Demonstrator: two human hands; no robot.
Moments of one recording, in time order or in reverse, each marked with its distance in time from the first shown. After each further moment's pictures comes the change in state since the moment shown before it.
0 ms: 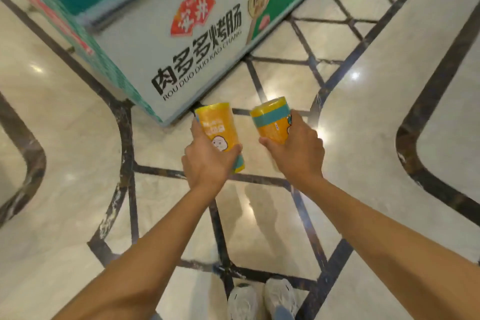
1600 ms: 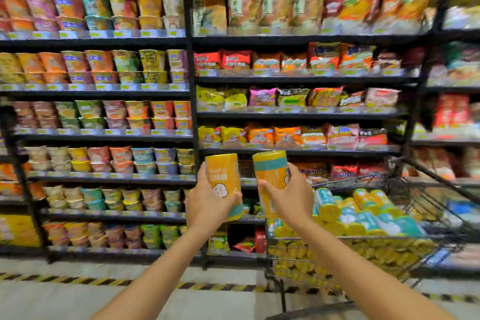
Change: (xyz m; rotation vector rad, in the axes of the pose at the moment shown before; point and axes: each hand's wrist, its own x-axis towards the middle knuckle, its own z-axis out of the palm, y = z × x) left_hand -0.719 0.239 -0.199 -0.353 -1.611 1.785; right_hand -0.712 -0.104 -0.449 -0.317 1.929 1.250
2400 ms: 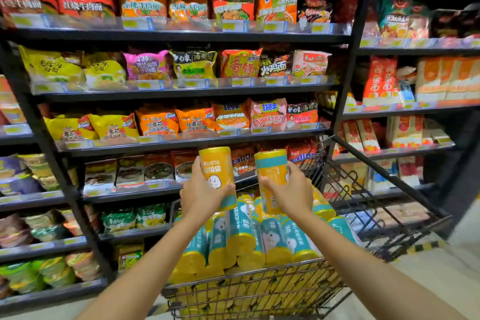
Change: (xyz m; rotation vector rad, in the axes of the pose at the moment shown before) left_hand 0.156 0.104 0.402 -0.050 -0.254 0.023; right_hand 0.266 0.305 -0.102 -0.207 0.118 0.262
